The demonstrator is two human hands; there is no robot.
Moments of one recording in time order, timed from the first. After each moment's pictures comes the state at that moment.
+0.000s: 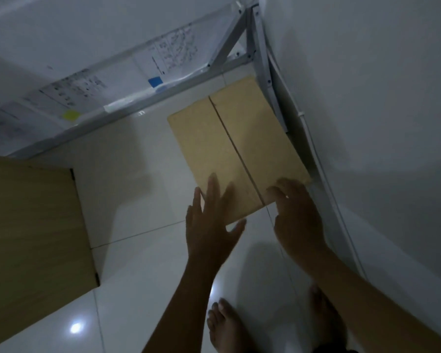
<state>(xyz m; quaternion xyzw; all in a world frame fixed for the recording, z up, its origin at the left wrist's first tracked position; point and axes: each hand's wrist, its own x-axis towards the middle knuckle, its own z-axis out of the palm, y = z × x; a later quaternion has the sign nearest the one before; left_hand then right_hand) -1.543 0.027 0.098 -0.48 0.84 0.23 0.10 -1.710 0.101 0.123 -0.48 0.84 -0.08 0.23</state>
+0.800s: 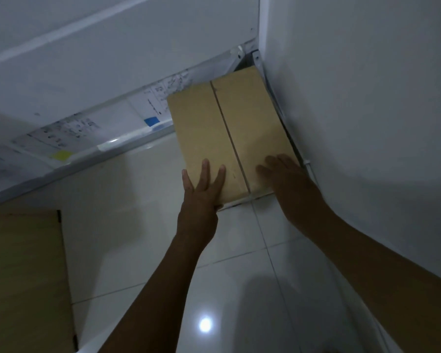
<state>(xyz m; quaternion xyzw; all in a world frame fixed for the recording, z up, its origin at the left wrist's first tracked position) -1.611 -0.120 0.065 -0.46 0.86 0.21 0.09 -1.816 -0.040 0.086 -0.61 0.76 -0.04 0.20</state>
